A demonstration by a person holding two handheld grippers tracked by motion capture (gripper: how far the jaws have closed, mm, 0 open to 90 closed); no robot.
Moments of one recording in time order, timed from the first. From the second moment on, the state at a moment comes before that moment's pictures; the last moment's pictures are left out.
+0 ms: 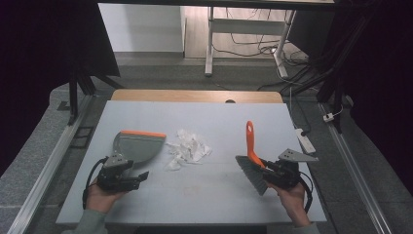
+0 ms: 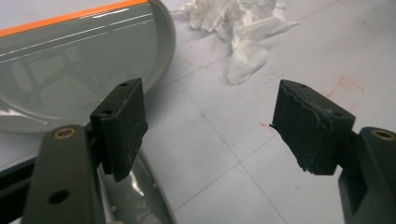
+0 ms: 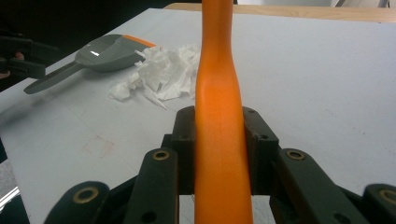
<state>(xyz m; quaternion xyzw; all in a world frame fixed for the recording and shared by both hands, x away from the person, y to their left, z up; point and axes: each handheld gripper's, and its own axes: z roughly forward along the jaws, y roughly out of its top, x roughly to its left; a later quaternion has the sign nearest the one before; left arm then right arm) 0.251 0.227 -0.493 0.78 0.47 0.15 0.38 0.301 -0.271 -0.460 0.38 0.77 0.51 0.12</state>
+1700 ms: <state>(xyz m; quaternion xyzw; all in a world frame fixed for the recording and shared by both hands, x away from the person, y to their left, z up) 0.279 0.251 -0.522 0.75 0.61 0.09 0.25 0.302 -0.269 -0.463 0.38 0.77 0.50 0.12</state>
